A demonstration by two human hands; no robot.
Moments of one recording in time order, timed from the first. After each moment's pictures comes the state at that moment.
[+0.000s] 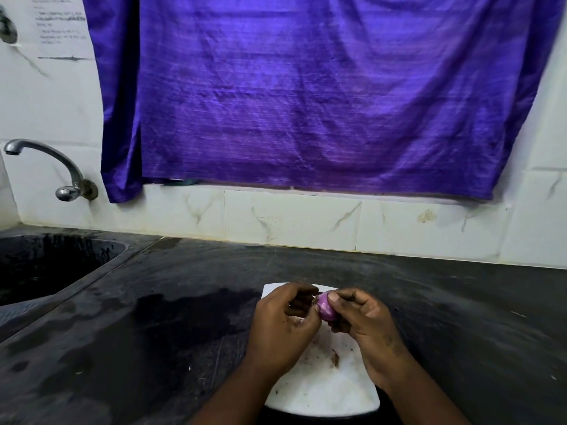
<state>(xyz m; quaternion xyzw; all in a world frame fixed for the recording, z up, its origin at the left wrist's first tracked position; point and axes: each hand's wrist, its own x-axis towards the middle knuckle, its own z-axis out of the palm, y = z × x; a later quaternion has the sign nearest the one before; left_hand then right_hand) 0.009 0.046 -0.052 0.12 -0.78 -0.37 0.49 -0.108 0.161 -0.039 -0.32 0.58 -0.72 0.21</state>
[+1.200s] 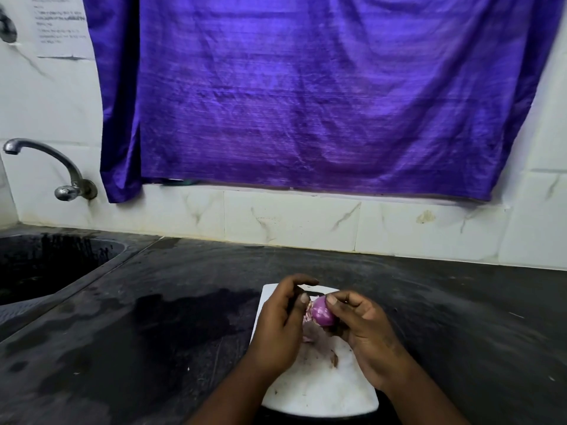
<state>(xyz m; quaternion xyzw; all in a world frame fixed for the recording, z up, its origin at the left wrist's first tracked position) 0.008 0.045 -0.054 0.08 -0.74 -0.50 0.45 -0.104 0.162 -0.038 -0.34 0.50 -0.74 0.29</state>
